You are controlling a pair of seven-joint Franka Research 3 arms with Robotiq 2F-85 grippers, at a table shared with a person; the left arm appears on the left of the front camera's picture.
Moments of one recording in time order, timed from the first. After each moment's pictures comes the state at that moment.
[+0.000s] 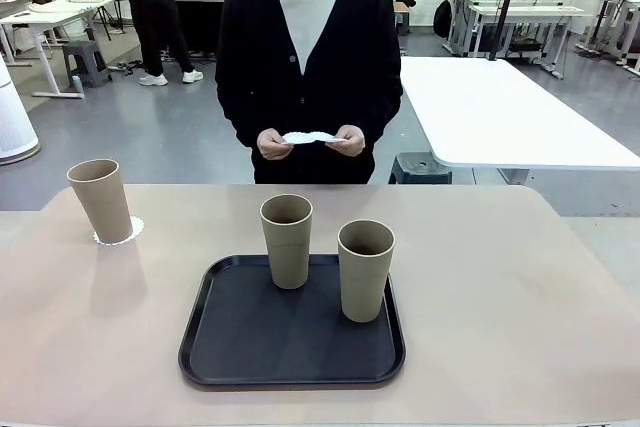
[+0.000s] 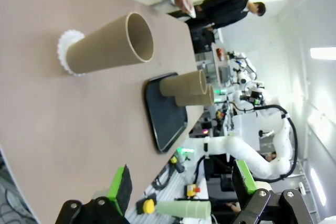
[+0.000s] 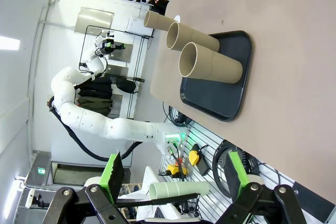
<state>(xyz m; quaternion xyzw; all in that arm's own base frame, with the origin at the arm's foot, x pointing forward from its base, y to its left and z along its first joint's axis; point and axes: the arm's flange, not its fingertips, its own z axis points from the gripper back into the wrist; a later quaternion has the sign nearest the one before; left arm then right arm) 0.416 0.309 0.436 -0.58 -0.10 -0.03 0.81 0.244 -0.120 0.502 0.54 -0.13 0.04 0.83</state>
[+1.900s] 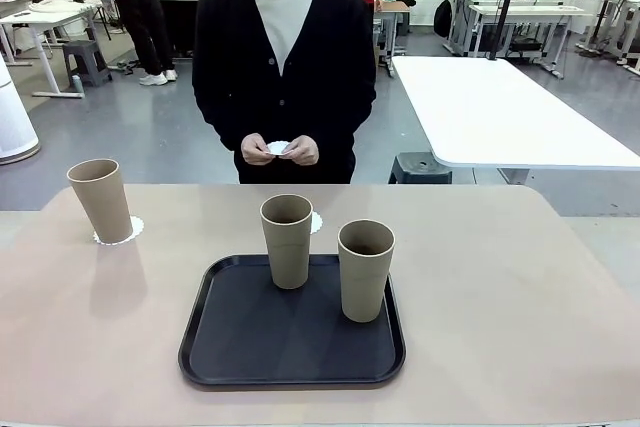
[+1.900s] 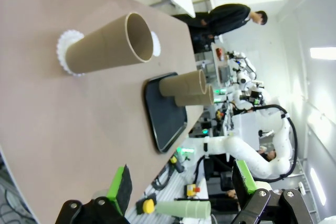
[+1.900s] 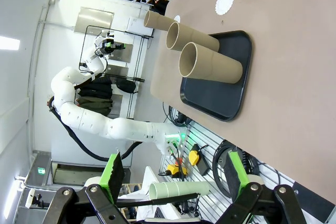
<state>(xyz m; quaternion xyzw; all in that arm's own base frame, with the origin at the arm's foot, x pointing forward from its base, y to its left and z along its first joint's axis) 0.417 0.308 0.436 -0.58 -0.10 -0.03 0.81 0.244 -0.120 0.502 0.54 -0.13 0.04 0.83</state>
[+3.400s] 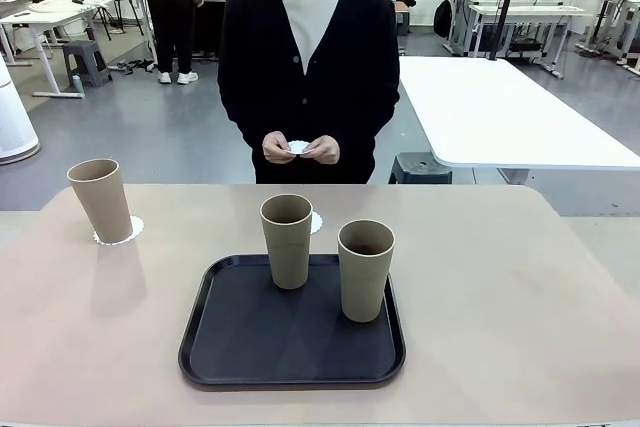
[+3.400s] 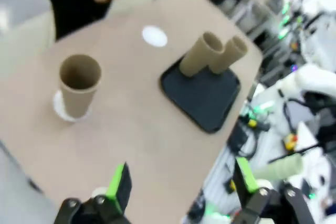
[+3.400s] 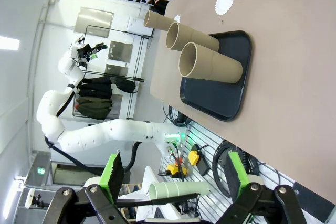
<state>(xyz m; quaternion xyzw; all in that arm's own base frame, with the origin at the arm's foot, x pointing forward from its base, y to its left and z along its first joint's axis) 0.360 0.195 0.561 -0.37 -0.24 -0.32 0.84 0.244 -0.119 0.502 0.54 -0.13 0.04 0.83</state>
